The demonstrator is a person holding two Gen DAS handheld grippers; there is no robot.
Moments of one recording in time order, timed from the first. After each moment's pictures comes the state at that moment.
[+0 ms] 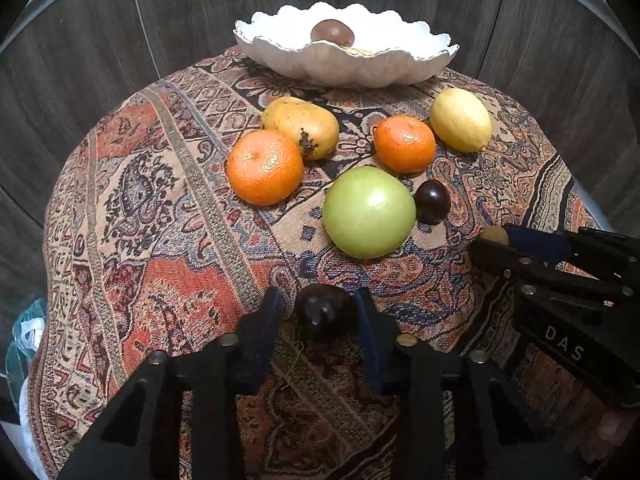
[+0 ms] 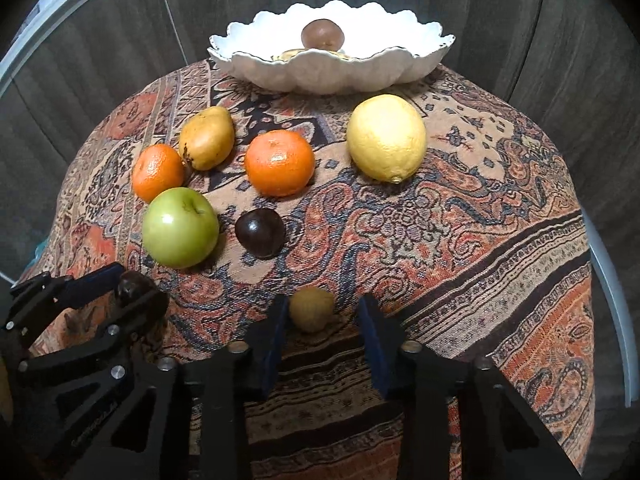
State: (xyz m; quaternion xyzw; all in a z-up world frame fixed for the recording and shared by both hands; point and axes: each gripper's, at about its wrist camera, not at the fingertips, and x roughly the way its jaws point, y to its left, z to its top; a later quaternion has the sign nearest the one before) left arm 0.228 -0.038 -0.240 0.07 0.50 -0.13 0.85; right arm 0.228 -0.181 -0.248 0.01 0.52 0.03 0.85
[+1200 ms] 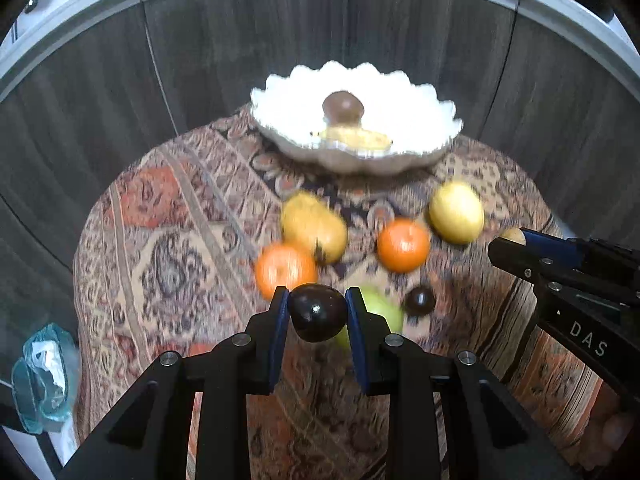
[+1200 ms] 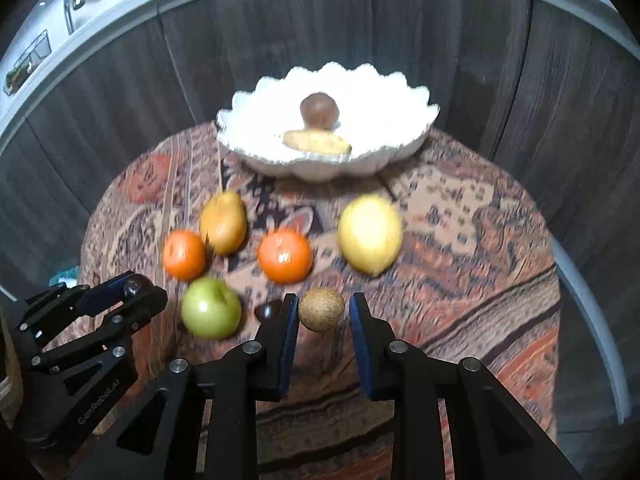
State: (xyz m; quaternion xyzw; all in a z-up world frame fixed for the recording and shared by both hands) left arm 0.265 -0.038 -0.174 0.05 0.45 -0.12 0.89; right arm 0.250 -0.198 -0.181 0.03 0.46 0.02 0.89
